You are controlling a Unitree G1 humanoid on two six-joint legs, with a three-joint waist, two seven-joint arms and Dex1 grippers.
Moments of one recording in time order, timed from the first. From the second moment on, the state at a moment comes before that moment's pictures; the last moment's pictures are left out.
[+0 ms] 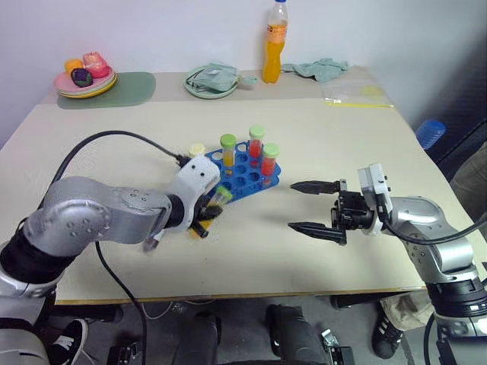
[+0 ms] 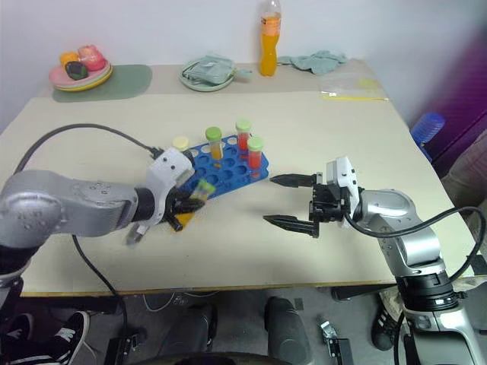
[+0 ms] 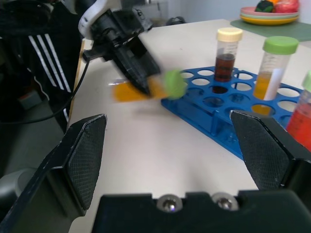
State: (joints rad) left arm -0.69 0.96 -0.32 -0.54 -1.37 1.16 0.27; right arm -0.30 -0.68 -0.02 -0.17 0.59 0.32 1.20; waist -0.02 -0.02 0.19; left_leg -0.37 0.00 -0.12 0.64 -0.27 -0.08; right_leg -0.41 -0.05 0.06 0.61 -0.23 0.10
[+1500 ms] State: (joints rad) left arm -0.40 0.20 -0.18 0.16 -0.12 -0.30 -0.47; right arm -0.24 -0.69 -0.09 -0.21 0.59 0.32 1.11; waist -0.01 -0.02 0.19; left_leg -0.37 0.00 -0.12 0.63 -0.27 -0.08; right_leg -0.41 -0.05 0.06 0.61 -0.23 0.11
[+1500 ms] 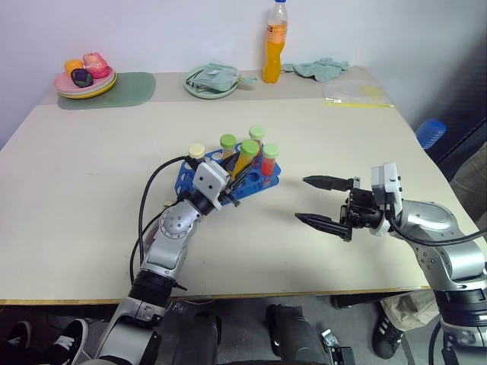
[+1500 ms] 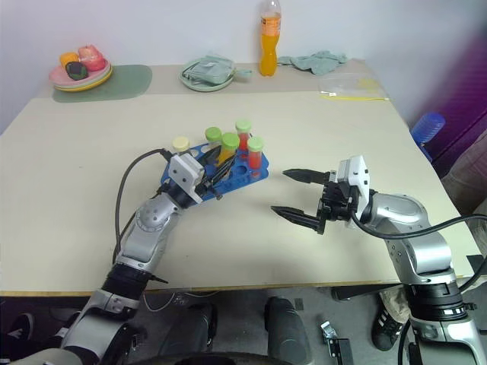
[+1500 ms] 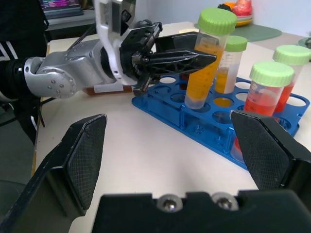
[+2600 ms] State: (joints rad) left arm -0.39 0.13 -0.09 0.27 -0.21 -0.29 -0.55; right arm -0.24 -0.69 -0.09 -0.27 0.59 0.36 1.07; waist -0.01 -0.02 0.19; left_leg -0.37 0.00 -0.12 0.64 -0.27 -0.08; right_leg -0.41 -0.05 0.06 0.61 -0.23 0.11
